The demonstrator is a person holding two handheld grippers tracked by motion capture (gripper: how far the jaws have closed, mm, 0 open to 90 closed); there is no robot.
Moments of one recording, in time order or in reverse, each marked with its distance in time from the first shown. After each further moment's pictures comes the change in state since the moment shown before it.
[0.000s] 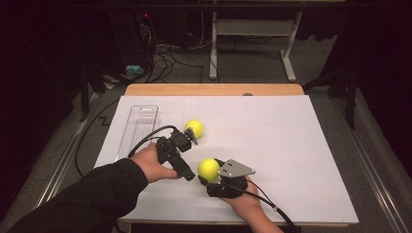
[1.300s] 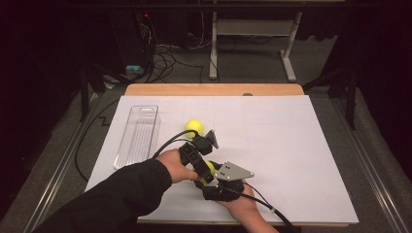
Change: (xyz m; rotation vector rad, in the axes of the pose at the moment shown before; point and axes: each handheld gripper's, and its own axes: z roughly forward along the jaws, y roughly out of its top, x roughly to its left) left arm -0.018 0.039 0.034 0.048 -0.131 0.008; right arm 0.011 0.002 0.001 -0.050 0.047 0.023
